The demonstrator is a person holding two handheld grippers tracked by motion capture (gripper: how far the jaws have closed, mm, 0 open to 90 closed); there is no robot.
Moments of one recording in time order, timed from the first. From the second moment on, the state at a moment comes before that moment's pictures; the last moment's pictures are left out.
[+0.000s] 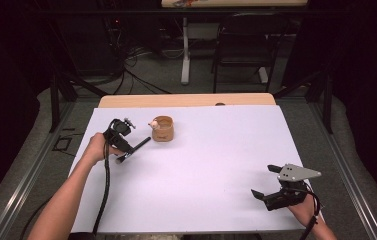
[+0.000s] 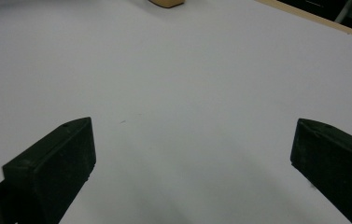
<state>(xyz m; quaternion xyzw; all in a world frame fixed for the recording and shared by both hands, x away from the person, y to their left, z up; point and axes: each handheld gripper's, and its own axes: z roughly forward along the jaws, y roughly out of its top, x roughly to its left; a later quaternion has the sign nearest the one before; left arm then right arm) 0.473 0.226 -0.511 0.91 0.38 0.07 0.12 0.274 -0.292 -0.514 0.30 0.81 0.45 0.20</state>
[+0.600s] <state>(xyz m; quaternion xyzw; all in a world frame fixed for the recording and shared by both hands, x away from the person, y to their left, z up) 0.480 0.222 -0.523 0.92 0.38 0.04 0.09 0.277 -0.293 -0.515 0.32 0.81 0.45 0.20</state>
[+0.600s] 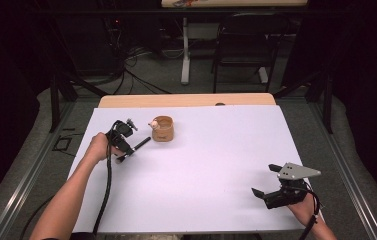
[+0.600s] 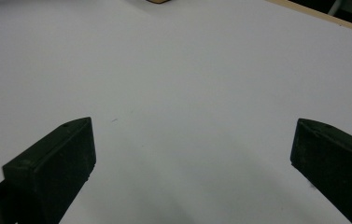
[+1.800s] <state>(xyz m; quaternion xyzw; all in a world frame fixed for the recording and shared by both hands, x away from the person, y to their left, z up) 0.457 0.230 -0.494 0.92 0.37 0.07 0.10 0.276 -0.293 -0.515 0.32 0.81 0.44 0.20</state>
